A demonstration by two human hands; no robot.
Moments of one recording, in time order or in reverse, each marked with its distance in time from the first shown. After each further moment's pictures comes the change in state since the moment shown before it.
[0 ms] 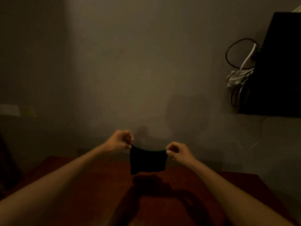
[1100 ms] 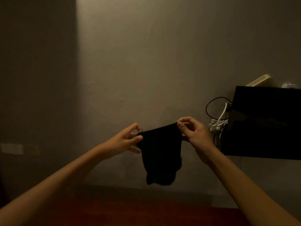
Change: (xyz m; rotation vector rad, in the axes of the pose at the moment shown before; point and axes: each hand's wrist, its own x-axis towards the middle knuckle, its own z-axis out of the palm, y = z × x) left_hand 0.002 0.260 -0.139 -0.433 -0.220 0.128; right_hand -0.022 -0.294 -0.176 0.443 0.264 -0.276
